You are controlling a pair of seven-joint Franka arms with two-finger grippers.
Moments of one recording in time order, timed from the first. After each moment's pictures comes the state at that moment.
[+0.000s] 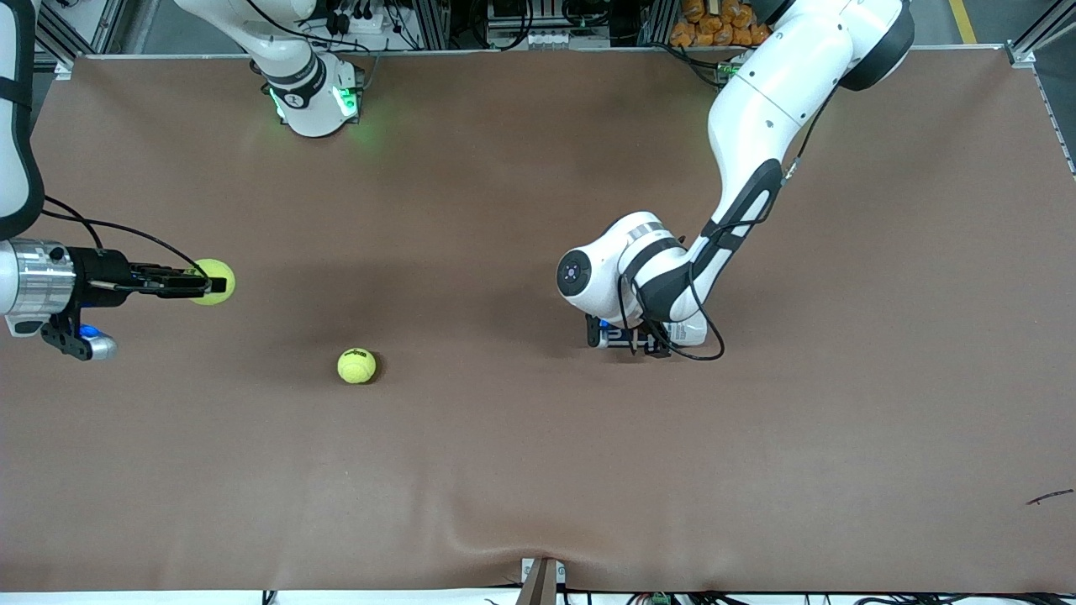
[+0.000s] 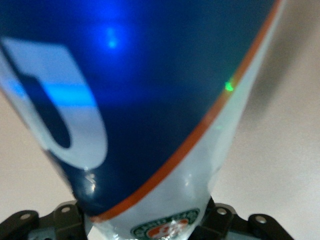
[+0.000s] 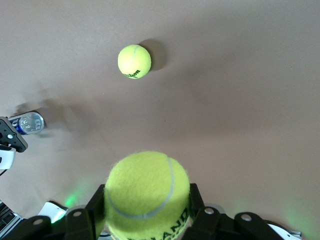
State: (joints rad) left arm -0.39 0.84 -0.36 -1.50 0.73 1.78 0.53; right arm -0.10 0.31 -0.06 -1.56 0.43 1.46 0.10
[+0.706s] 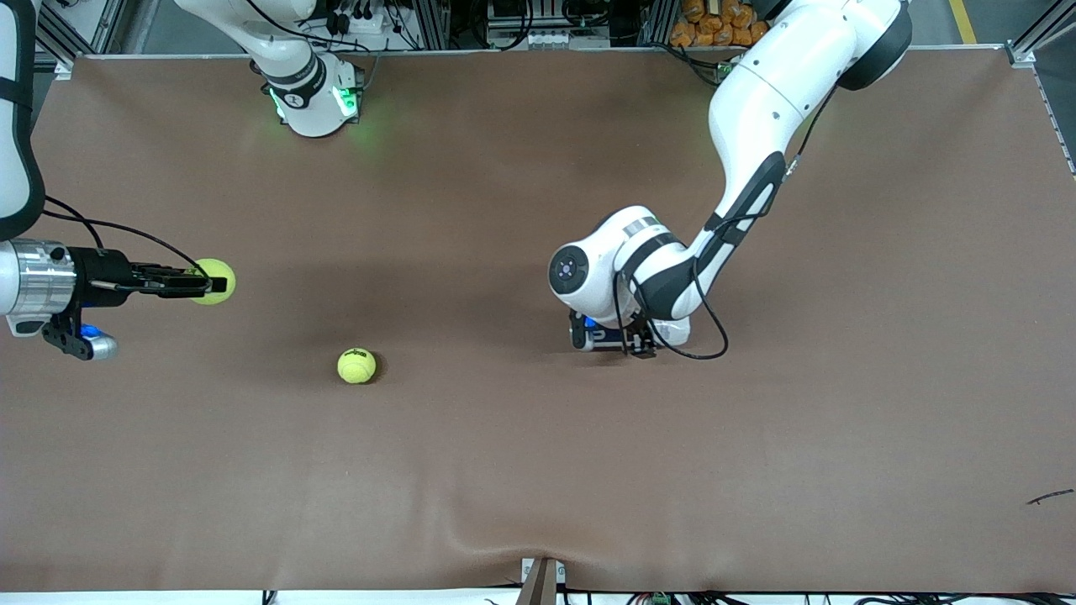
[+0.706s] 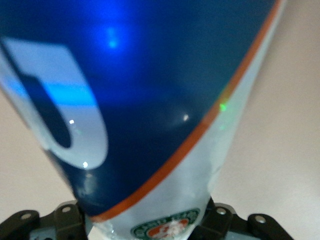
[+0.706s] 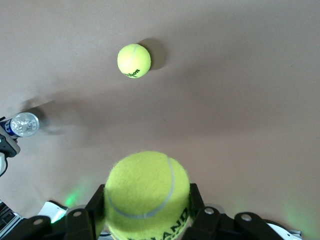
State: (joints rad) left arm -0.39 0.83 -0.41 -1.41 0.65 1.78 0.53; right arm -0.10 0.31 -0.06 -1.56 0.43 1.46 0.10
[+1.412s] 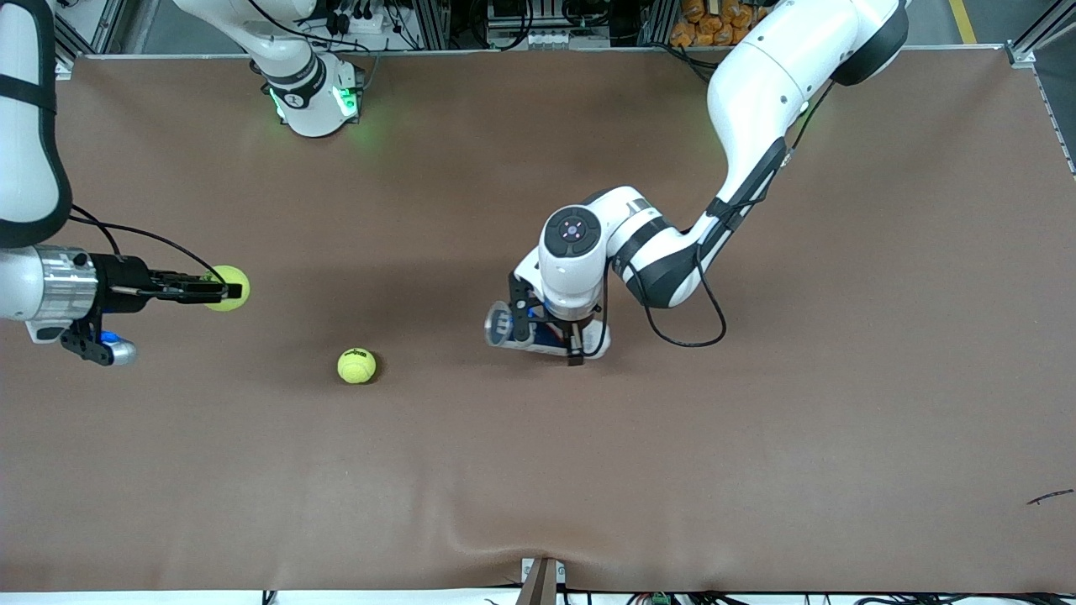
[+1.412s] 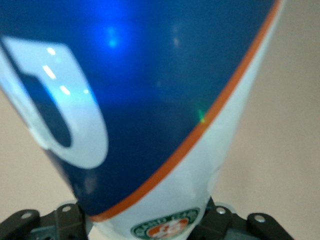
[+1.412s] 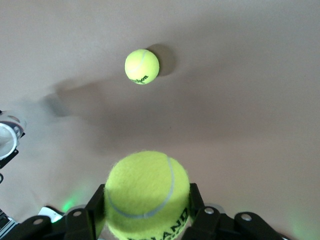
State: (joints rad) left arm -0.40 0.82 -0.45 -1.34 0.44 2.24 0.50; right arm -0.07 0.32 -0.05 -1.57 0.43 1.52 0.10
